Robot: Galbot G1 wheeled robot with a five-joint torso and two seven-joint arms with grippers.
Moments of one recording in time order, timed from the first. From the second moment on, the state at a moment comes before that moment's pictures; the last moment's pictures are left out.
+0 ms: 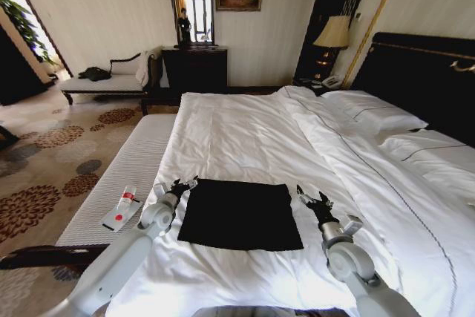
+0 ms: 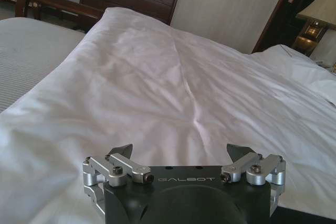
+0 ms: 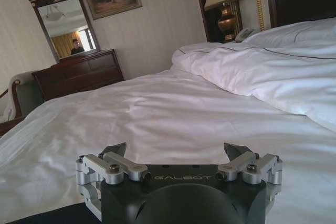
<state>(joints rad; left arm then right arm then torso) 0.78 -0.98 0.03 -1.56 -1.07 0.19 -0.35 -1.49 1.02 0.55 2.01 0.82 -0.05 0.33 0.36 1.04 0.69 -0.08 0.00</state>
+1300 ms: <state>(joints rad) 0.75 -1.04 0.10 -1.45 -1.08 0.19 -0.38 -1.37 0.98 0.49 1.92 0.90 -0.11 0.43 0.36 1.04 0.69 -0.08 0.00</state>
